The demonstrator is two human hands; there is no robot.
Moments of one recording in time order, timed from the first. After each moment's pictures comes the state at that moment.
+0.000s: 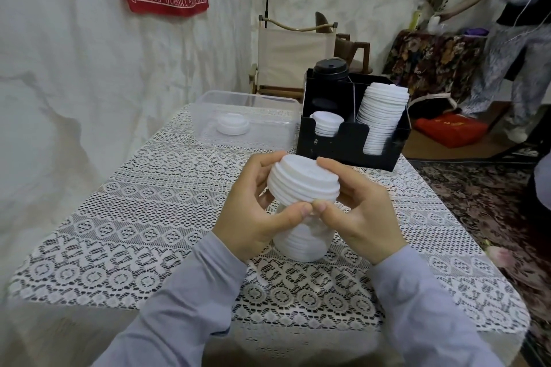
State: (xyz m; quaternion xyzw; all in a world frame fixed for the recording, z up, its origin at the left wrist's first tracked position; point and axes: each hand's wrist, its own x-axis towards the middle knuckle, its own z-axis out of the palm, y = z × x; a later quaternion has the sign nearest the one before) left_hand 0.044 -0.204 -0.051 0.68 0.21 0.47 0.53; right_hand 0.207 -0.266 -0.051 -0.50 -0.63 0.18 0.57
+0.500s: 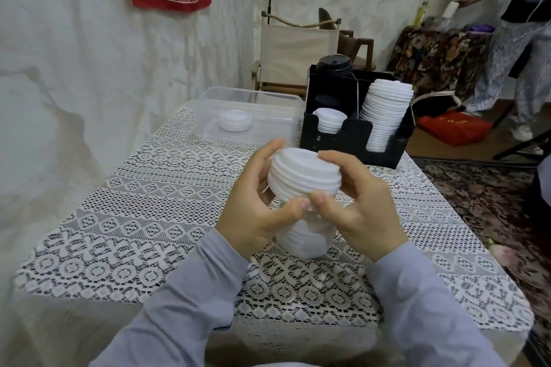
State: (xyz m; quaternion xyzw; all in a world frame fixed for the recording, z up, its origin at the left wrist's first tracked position) left_hand 0.045 -0.207 -0.050 0.67 0.20 0.46 0.54; right_hand 0.206 -0.263 -0.049 -0.52 -0.65 0.09 0.54
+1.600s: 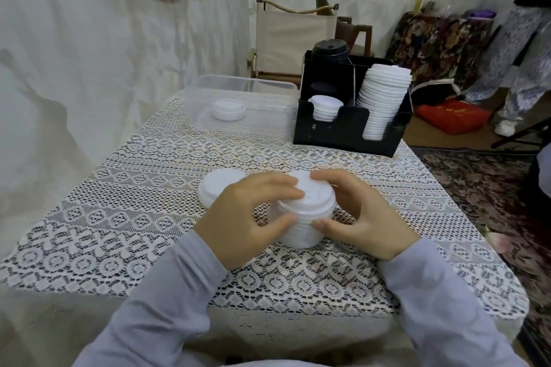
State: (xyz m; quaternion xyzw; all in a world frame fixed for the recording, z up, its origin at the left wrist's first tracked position) left_hand 0.027 -0.207 -0.060 0.88 0.21 0.37 0.22; right_hand 0.233 -0.275 -0.068 -0.53 -0.66 0.30 0.44
